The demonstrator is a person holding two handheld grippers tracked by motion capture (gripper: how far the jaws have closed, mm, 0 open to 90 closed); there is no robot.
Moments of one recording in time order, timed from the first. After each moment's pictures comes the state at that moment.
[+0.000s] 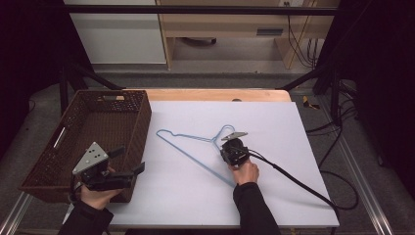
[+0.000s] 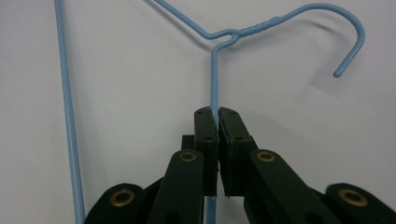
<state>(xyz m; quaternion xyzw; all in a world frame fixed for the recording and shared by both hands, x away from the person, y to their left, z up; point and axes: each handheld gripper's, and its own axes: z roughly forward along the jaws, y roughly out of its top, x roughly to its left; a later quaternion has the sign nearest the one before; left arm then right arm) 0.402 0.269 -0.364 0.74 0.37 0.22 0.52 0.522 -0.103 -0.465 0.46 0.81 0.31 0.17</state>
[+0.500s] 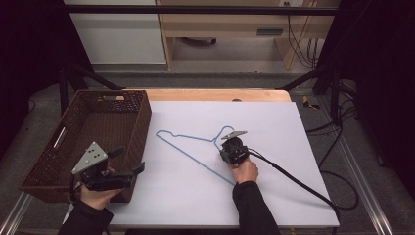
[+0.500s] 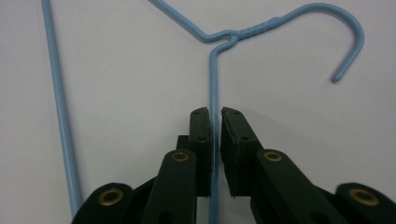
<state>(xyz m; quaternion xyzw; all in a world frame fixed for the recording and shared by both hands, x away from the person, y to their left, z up) 0.402 0.270 -0.363 0.74 0.37 0.22 0.52 0.533 -0.104 -0.471 0.47 0.81 0.31 0.16</state>
